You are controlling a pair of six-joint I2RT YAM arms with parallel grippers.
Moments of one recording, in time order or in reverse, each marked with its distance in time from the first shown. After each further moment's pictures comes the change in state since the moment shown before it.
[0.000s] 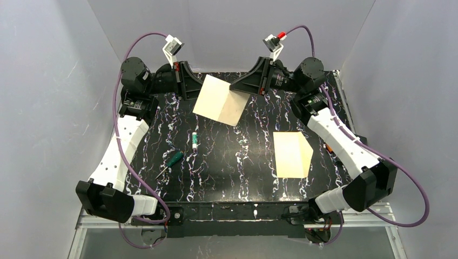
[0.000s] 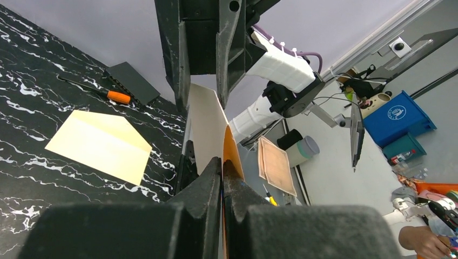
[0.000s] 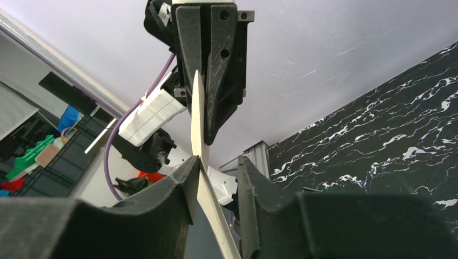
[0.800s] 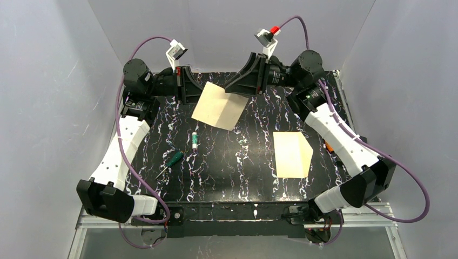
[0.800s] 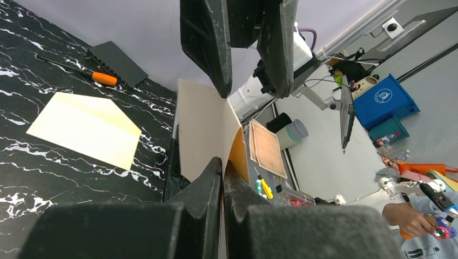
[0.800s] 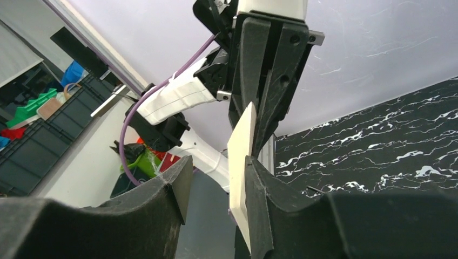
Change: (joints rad) left arm 0.000 0.003 -0.035 0.002 0.078 0.000; right arm 0.051 0.031 0.115 -0.024 -0.109 -0.051
